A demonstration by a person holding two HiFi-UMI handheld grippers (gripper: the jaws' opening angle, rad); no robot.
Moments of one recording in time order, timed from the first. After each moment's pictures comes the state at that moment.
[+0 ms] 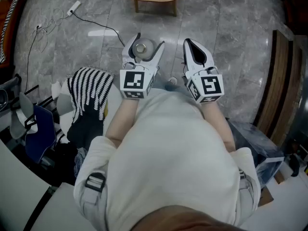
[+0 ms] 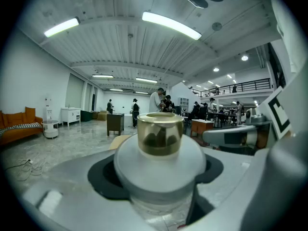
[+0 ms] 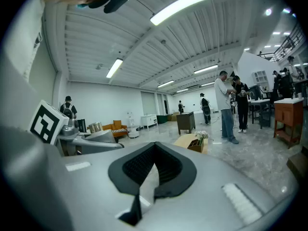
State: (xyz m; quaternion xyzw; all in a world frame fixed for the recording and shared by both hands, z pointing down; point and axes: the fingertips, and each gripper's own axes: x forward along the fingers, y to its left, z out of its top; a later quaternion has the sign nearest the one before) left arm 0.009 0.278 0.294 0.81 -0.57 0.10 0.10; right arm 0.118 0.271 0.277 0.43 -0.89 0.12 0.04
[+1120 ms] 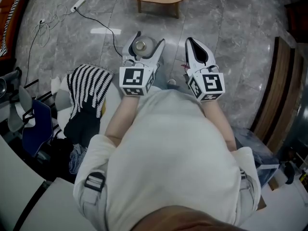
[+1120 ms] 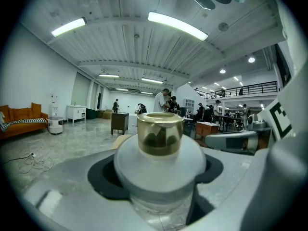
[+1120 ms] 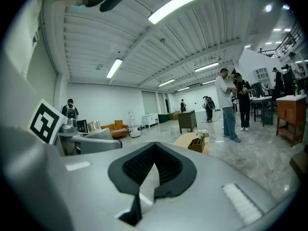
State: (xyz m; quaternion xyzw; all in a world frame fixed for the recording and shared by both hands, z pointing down) left arm 0.016 0.264 0.292 0.78 -0.60 0.08 0.12; right arm 0.134 0.252 0.278 0.42 -0.90 0.13 0.05
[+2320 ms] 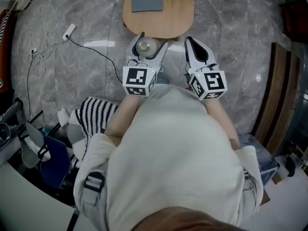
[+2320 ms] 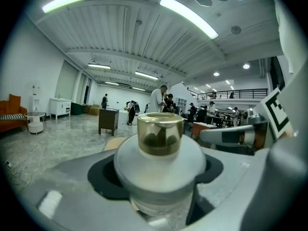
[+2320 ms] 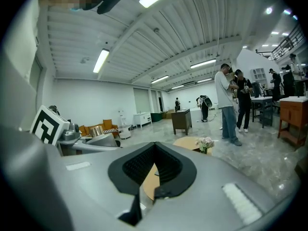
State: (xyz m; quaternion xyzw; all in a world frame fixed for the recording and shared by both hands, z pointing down) left arm -0.080 -0.015 0.303 0.83 -0.54 0.08 0.14; right arm 0.022 -0.019 0.275 0.45 -0.88 0.14 0.06
